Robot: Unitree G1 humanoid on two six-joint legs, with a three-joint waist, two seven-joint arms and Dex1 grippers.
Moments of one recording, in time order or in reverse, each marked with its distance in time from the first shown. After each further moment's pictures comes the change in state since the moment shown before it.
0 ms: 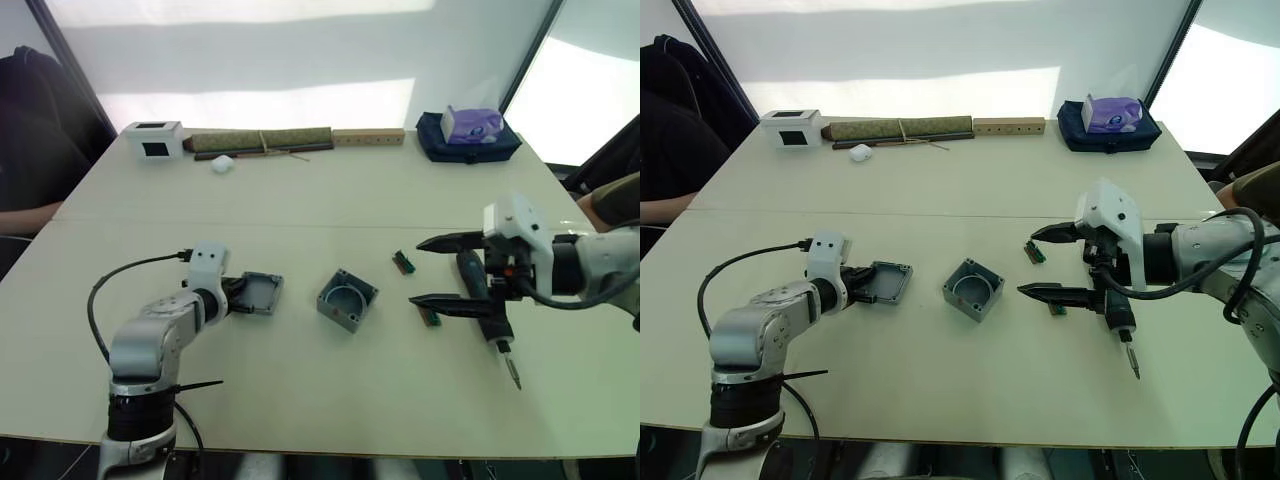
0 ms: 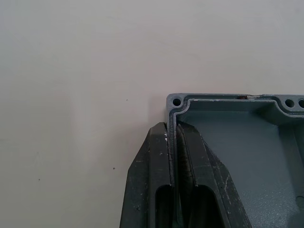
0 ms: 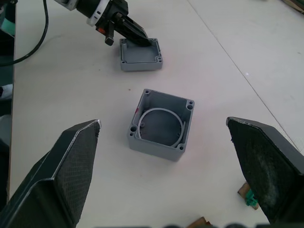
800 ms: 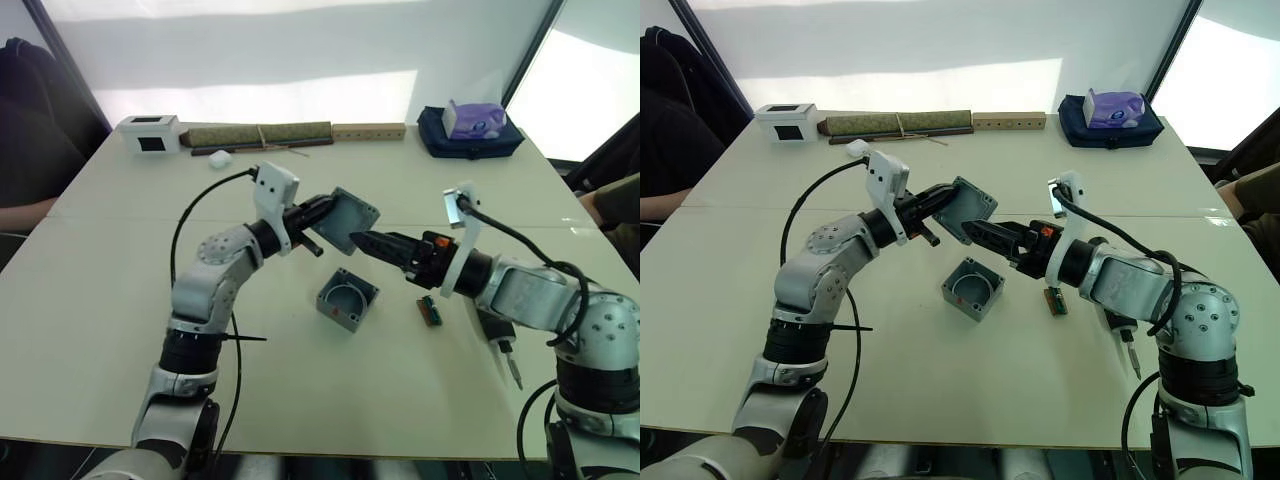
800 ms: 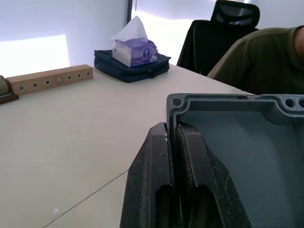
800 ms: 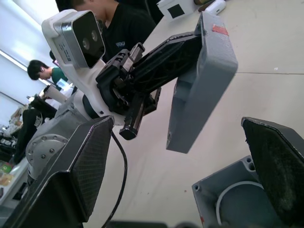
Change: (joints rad) left arm -0.286 -0.079 -0.198 0.240 -0.127 -0.614 -0.258; right arm -0.061 0.507 0.017 0.141 0.905 0.157 -1.215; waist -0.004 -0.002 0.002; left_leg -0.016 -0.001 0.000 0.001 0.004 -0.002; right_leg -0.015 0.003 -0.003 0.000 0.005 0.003
